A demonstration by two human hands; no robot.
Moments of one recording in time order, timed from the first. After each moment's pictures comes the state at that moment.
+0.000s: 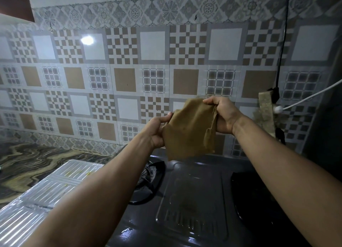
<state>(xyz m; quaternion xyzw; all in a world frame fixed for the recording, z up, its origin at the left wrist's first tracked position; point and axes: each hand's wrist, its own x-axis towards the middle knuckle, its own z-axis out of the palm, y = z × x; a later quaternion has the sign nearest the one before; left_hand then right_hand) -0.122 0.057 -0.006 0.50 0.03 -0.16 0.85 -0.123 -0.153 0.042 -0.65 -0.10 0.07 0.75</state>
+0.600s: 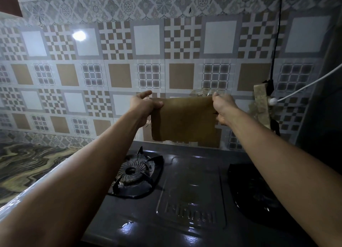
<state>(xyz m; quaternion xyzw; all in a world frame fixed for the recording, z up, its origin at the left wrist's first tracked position) -0.121 0.078 0.035 0.67 0.01 0.11 0.74 -0.118 -0.144 0.040 -0.72 0.10 -0.18 0.66</state>
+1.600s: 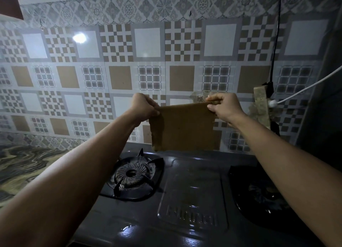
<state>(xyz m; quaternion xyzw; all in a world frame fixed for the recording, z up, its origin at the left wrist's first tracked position) -0.124 0.088 0.041 0.85 -0.04 0.18 0.49 -0.118 -0.164 0.034 -0.83 -0.06 -0.25 0.50</state>
